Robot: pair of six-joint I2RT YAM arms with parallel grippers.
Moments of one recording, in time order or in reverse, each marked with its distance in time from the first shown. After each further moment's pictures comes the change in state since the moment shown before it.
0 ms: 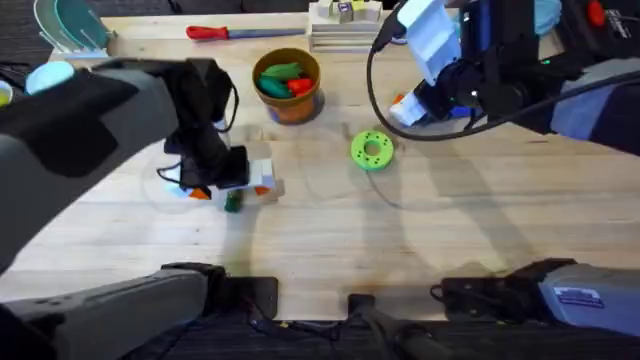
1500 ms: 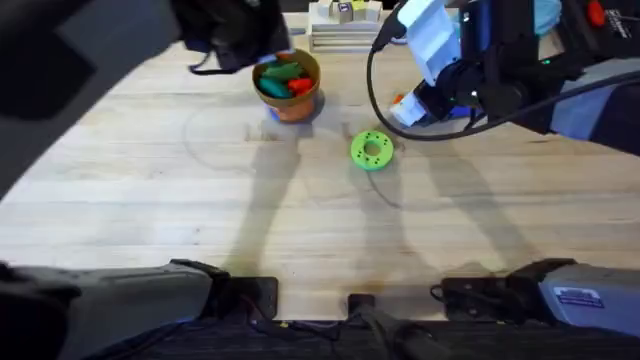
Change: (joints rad) left arm -0.182 0.087 0.458 0.367 0.034 -0.184; right arm 0.000 0.000 0.000 -0.003 -0.003 0.003
